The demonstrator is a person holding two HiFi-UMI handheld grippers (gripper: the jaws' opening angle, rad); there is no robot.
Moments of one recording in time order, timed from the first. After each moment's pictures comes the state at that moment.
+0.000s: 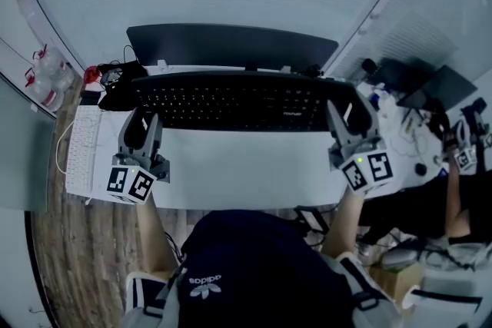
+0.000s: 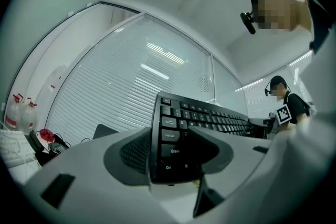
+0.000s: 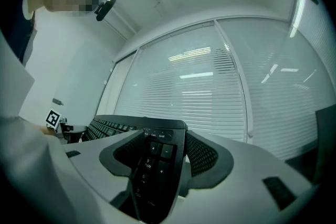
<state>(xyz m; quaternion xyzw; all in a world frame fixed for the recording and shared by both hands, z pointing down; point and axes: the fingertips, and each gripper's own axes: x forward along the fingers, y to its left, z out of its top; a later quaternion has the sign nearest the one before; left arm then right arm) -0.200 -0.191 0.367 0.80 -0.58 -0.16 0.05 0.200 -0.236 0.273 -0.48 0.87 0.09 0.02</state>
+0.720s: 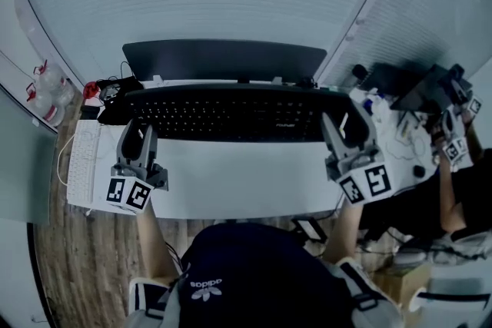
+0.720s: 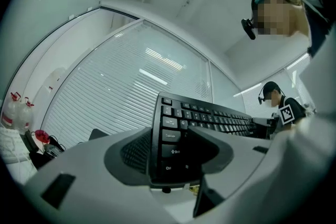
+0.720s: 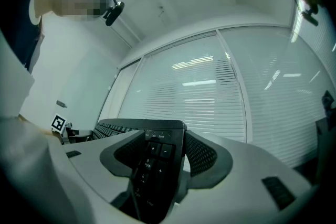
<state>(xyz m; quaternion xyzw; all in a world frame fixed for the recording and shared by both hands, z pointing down) -0.200 -0.183 0.353 0.79 -0.57 -0.19 0.03 0.201 -0.205 0.245 -0.46 0.88 0.12 0.04</state>
